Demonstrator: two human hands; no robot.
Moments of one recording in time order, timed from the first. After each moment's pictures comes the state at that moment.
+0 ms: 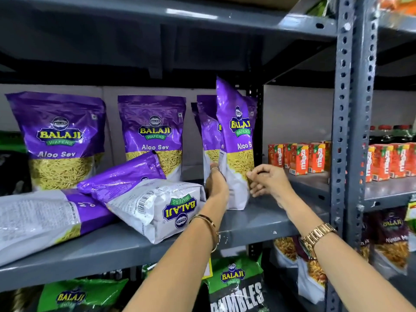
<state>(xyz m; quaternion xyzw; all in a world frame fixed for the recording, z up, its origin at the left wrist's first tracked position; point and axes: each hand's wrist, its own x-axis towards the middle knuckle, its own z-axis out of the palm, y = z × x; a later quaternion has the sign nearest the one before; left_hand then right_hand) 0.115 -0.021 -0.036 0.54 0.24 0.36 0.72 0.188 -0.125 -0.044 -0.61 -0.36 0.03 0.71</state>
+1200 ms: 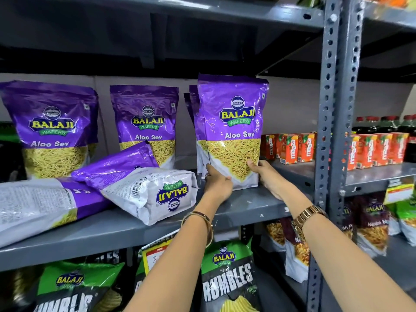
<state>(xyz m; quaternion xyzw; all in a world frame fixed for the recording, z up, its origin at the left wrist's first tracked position) 0.098 -0.033 -0.056 0.83 0.24 0.25 0.43 0.265 -0.122 -0.077 -0.67 -0.32 0.08 0.66</state>
